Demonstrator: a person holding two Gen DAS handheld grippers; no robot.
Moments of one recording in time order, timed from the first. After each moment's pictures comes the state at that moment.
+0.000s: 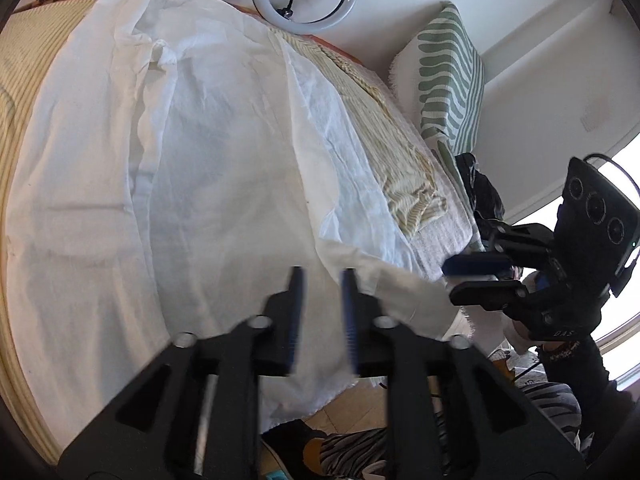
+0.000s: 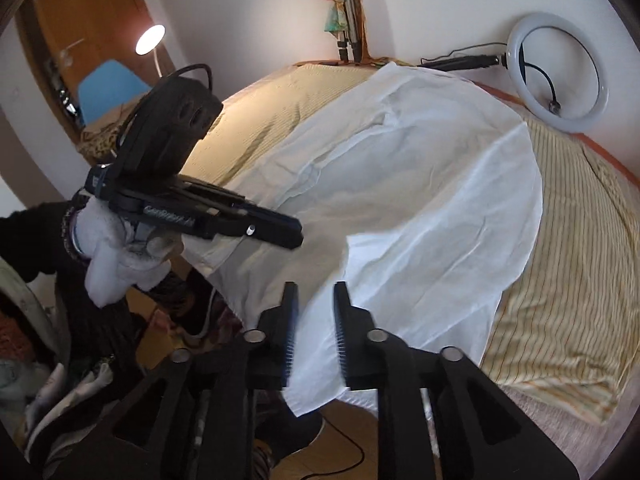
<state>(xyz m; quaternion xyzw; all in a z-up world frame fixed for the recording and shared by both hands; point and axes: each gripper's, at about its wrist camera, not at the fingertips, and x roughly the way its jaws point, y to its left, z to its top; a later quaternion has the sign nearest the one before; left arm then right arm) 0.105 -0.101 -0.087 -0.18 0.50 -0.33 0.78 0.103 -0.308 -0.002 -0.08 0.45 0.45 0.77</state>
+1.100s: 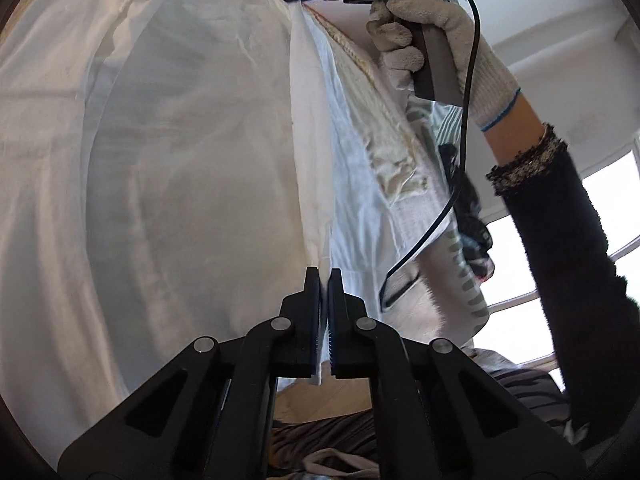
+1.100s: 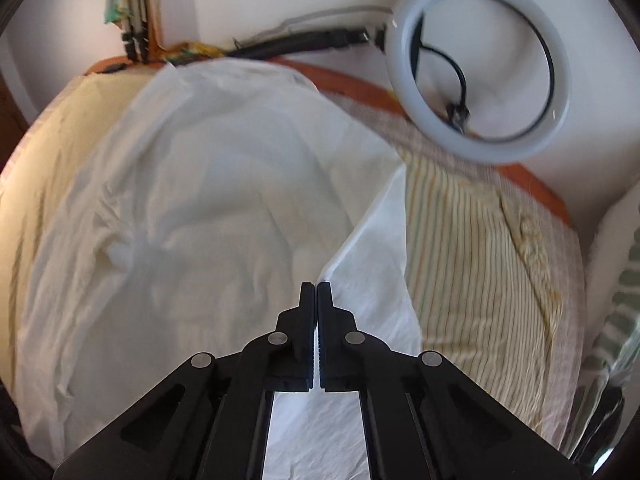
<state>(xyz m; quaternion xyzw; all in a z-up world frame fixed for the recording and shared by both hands) 0.087 -0.114 -0.121 -0.24 0.53 -0.35 0.74 0.367 -0.224 -0.038 -0.17 0.52 0.19 0.82</state>
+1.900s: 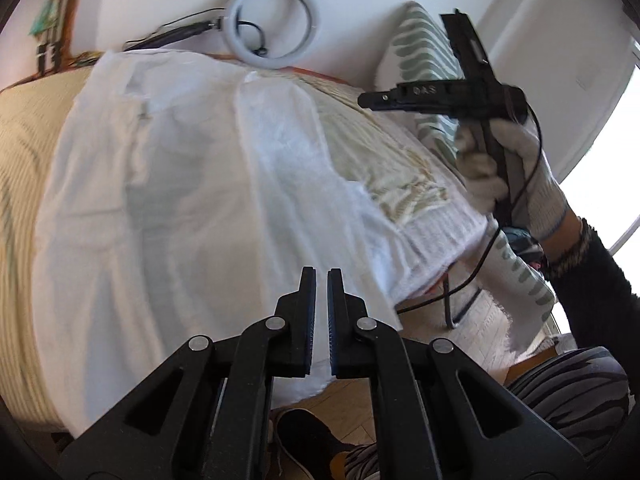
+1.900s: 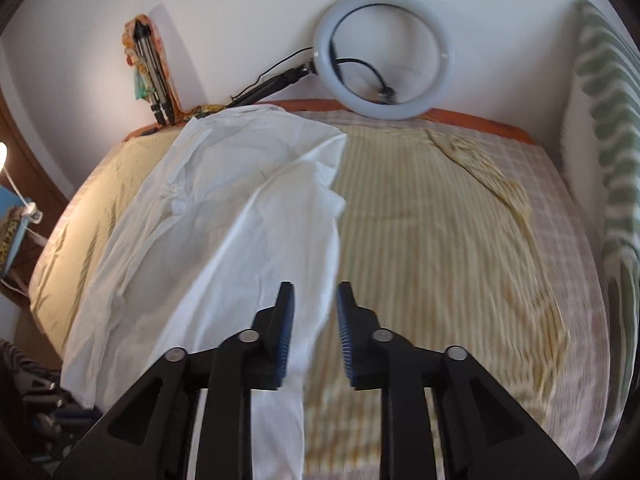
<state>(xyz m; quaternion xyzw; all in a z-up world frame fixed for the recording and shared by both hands) 0.052 -0.127 -0.060 -0.10 0.43 -0.31 0.84 0.230 -0.377 0.001 0.00 0.47 0.20 0.86</state>
